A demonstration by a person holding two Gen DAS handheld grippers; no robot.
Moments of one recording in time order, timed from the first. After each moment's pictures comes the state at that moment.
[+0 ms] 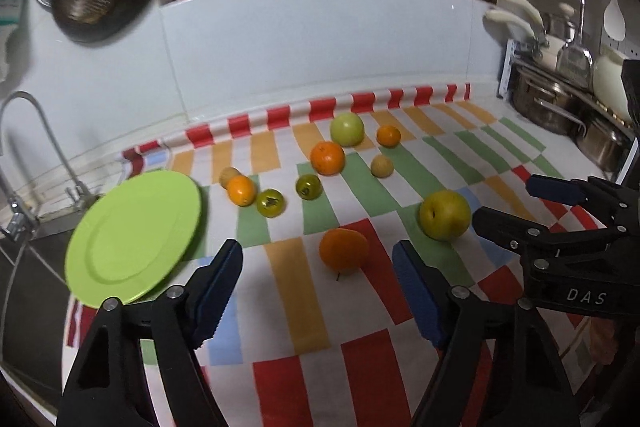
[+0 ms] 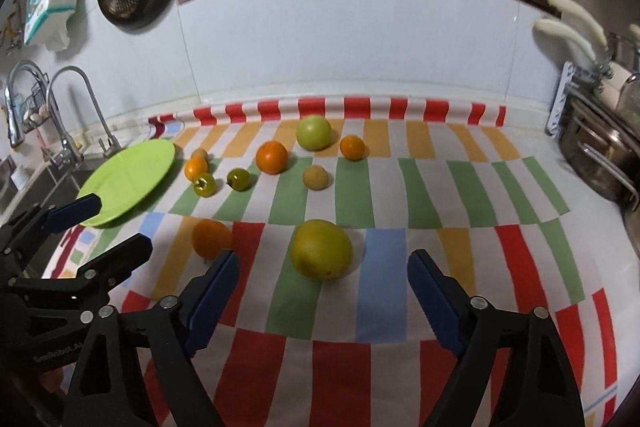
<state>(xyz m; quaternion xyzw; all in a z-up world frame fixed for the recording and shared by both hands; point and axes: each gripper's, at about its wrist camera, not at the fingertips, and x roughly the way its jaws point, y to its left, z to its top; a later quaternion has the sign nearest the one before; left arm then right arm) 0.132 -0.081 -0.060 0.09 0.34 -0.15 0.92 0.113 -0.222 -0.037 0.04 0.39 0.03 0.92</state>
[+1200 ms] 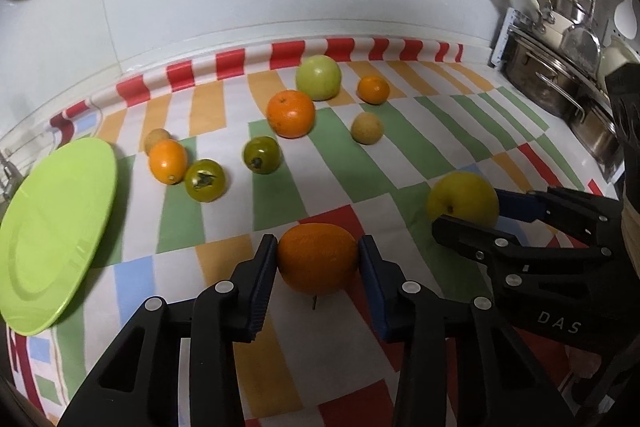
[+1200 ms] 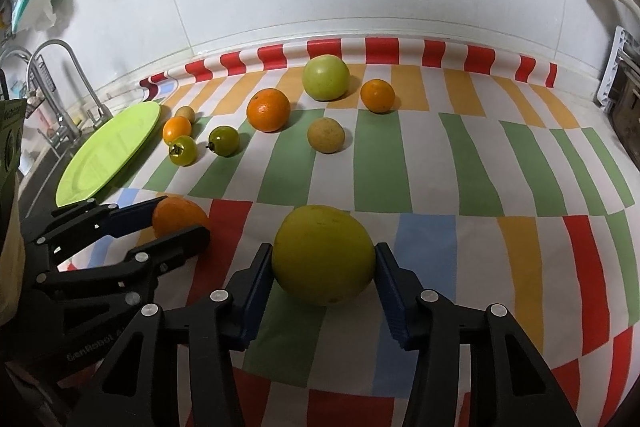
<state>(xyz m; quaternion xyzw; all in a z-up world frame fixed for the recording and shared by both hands) 0.192 -0.101 -0.108 0.07 0.42 -0.20 0.88 0.166 -0.223 -0.092 0.06 0.46 0.07 0.88</state>
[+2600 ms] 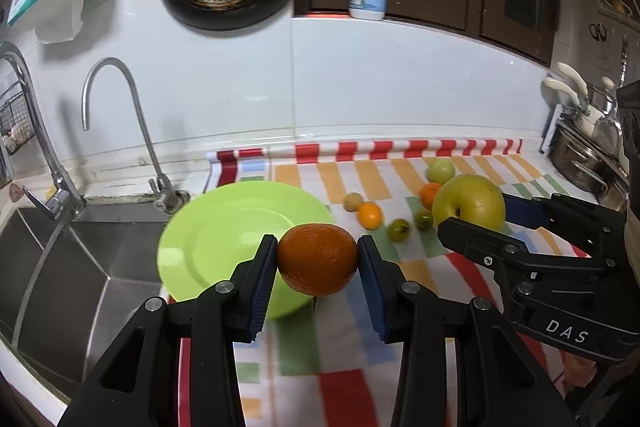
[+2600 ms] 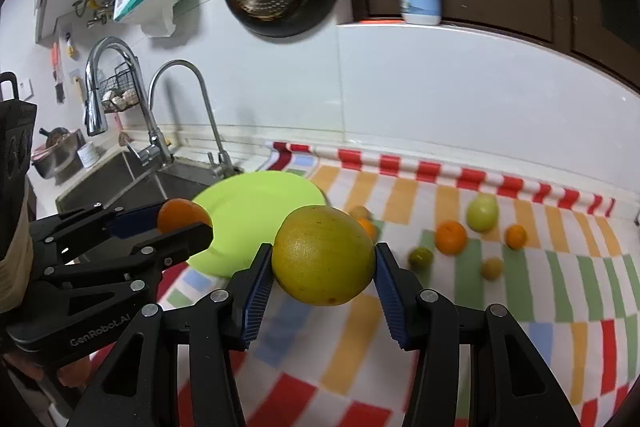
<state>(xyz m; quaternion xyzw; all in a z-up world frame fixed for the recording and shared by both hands) 0.150 0.072 -0.011 0.03 0.32 -0.10 0.94 0.152 -0.068 0.018 0.01 0.34 0.18 0.92</state>
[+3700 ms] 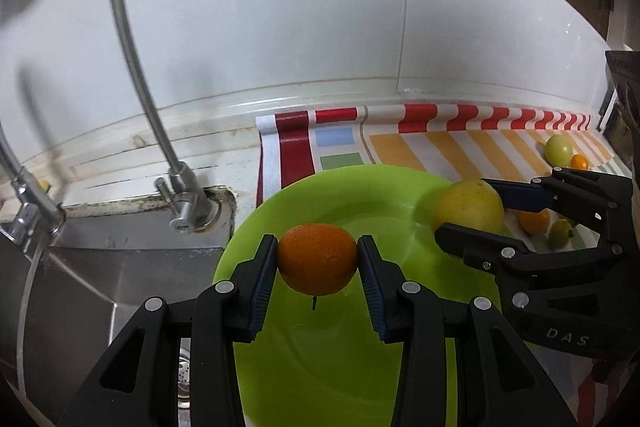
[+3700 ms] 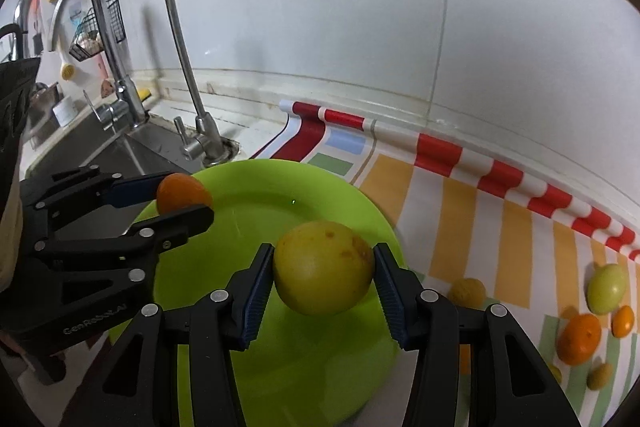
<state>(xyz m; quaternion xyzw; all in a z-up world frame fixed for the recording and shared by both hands) 0.304 0.163 -0.097 0.05 0.39 -0.09 0.92 0.311 0.053 -0.069 -0.04 0.42 0.21 0.88</state>
